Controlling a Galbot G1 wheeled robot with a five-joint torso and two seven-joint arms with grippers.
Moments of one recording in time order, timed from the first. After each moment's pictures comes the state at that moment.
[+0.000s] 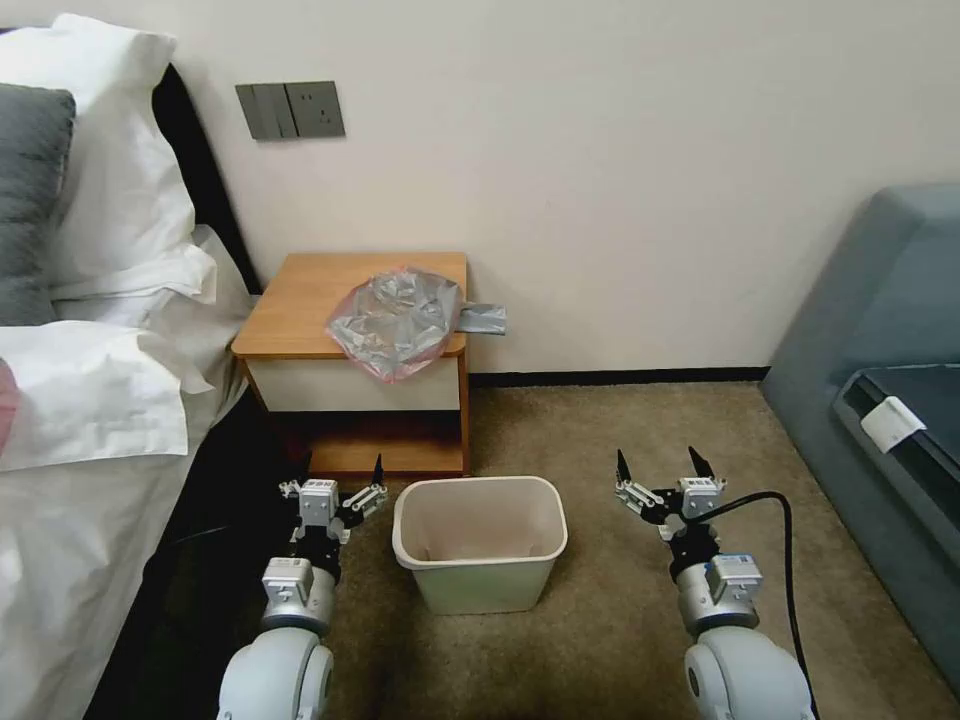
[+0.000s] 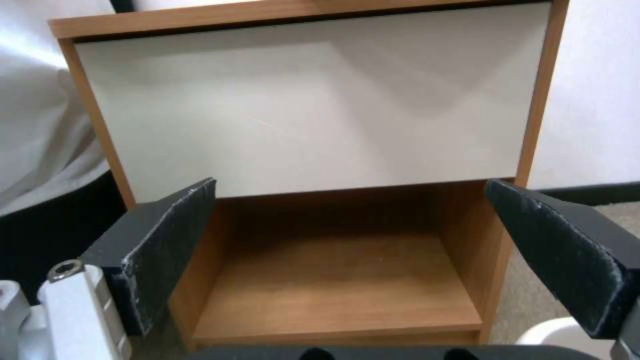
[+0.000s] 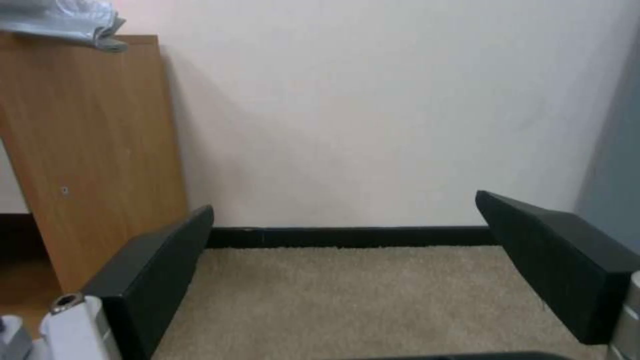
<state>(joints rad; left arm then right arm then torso) 1.55 -1.50 -0.55 -2.00 0.00 0.00 0.00 -1.55 1.50 0.55 2.00 0.00 0.00 0.00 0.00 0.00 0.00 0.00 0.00</state>
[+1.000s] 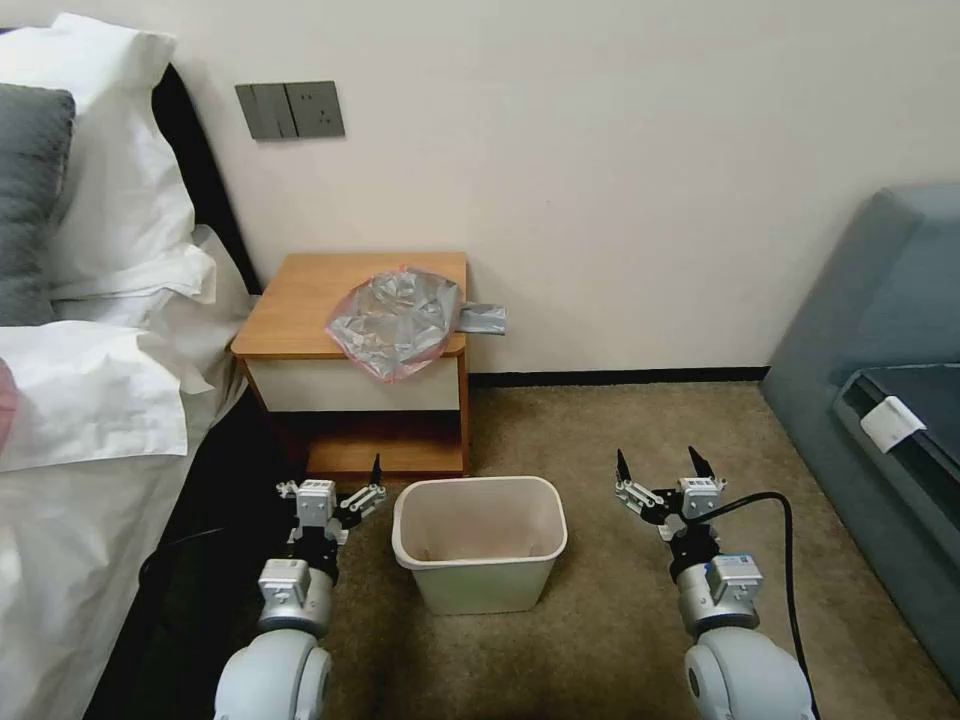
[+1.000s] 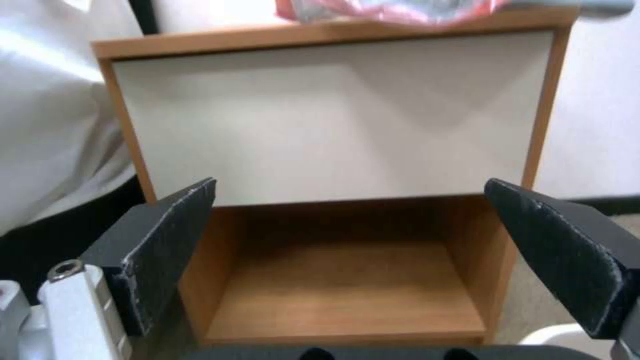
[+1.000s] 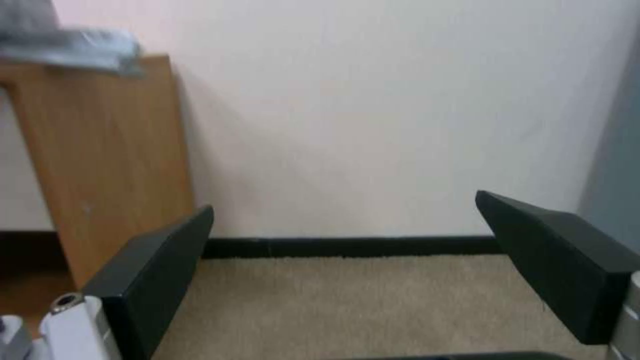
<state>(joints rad) 1.61 -1.51 -0.58 -2.08 -0.02 0.00 0.00 -1.61 1.52 0.54 2.10 -0.01 -0.02 0.00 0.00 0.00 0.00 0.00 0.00</state>
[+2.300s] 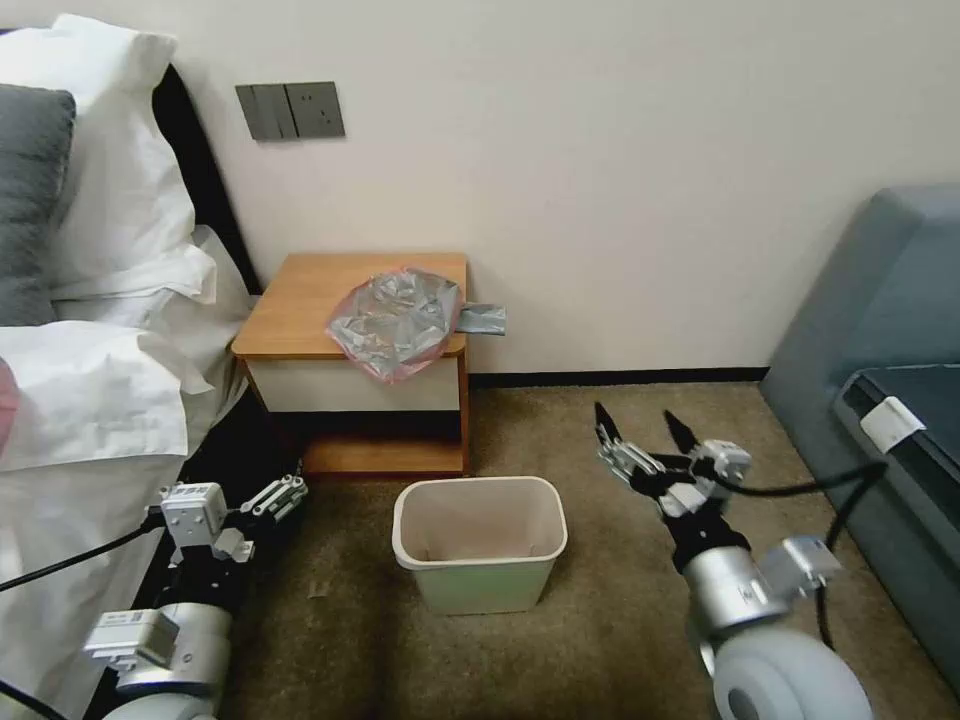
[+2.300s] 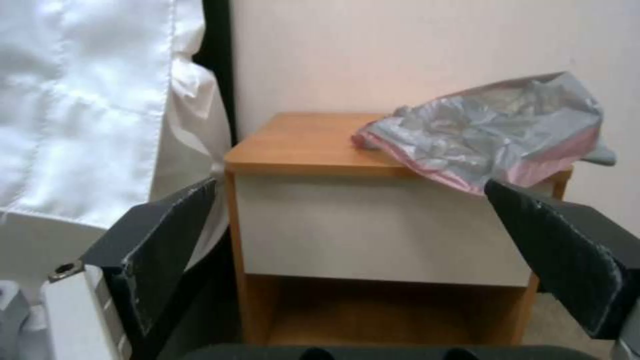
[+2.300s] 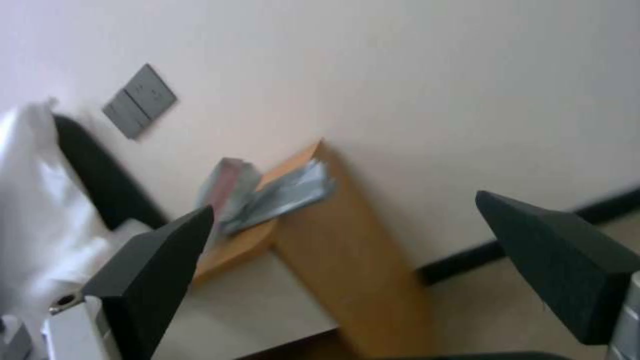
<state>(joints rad) 1.82 -1.43 -0.74 -2.39 -0.25 0.03 -0.04 -1.46 1.39 0.41 2.27 0.78 -0.27 0.13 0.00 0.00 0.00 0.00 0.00</state>
